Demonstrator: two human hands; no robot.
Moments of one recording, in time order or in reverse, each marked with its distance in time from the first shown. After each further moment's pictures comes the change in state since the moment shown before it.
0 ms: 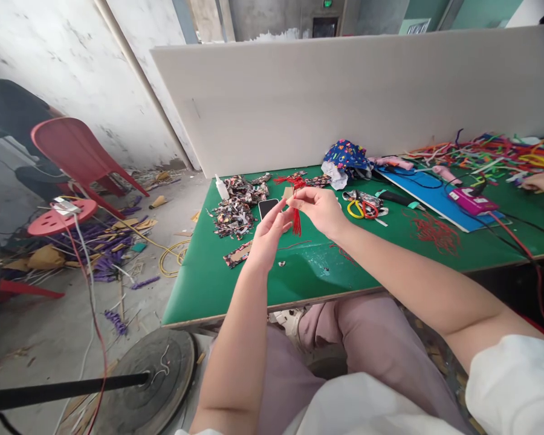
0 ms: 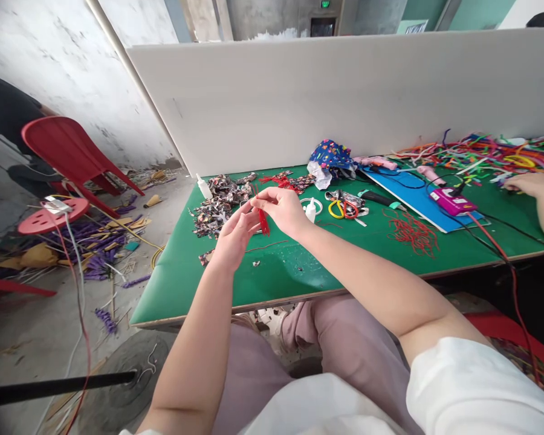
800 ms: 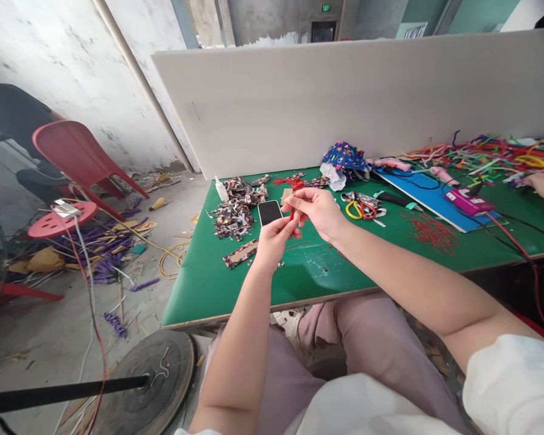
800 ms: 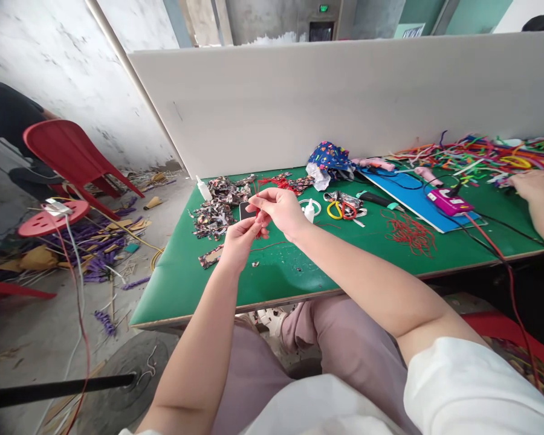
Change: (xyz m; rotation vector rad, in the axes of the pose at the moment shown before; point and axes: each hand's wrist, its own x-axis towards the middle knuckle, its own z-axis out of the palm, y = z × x) left_hand 0.001 -0.004 0.012 0.177 0.029 0.009; right_hand -0.004 -0.015 0.005 0.318 -0.011 0.226
